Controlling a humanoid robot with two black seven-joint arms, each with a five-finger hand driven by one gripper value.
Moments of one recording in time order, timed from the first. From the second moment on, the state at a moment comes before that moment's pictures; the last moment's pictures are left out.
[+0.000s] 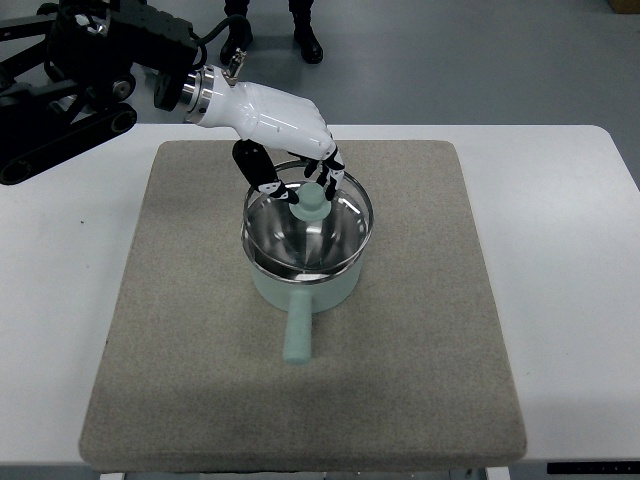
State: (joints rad) left arm -1.42 0.53 -0.19 -1.19 1.79 -0.41 -0.61; right arm 0.03 0.00 -0.05 0.16 0.04 -0.05 0.10
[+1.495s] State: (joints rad) left arm -1.32 0.86 -0.19 -1.07 1.71 -0.40 -0.61; right arm 0.03 0.00 -0.05 0.16 0.04 -0.05 0.10
